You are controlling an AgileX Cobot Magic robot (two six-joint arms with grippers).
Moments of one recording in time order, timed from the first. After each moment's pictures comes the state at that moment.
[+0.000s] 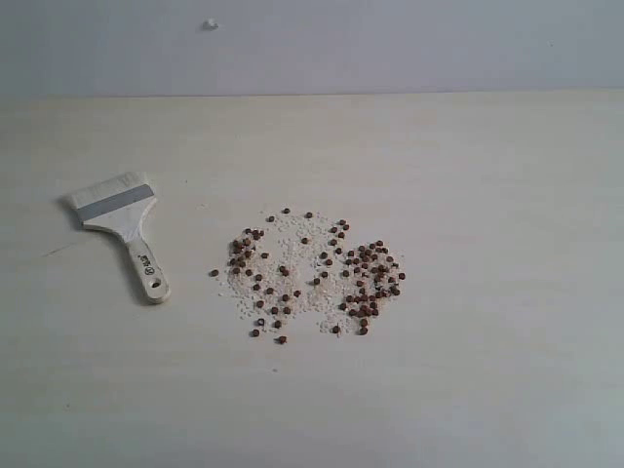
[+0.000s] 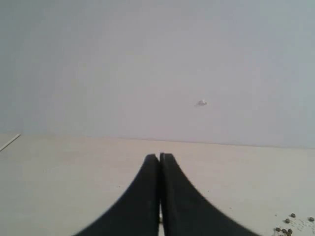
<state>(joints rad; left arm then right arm) -0.22 0.03 0.00 0.34 0.02 -0.44 0.04 0.01 0.00 0.17 0.02 0.26</state>
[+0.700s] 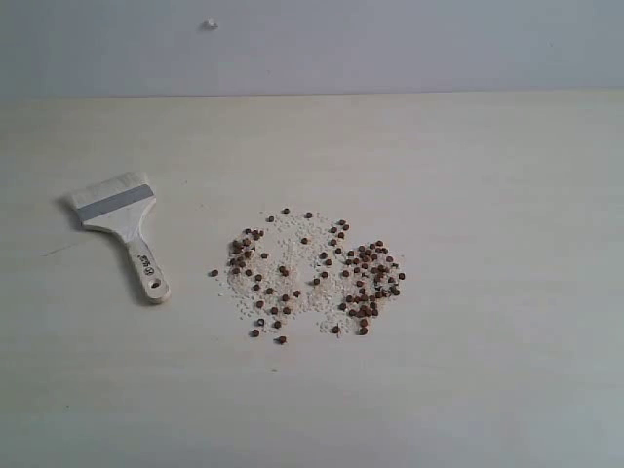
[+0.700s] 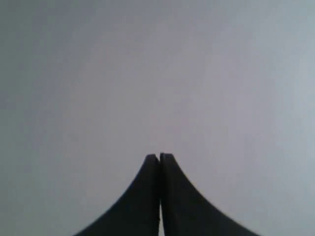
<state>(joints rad) -0.22 0.15 -0.23 0.12 -0.24 -0.61 0.05 0.01 0.00 0.17 0.02 0.26</state>
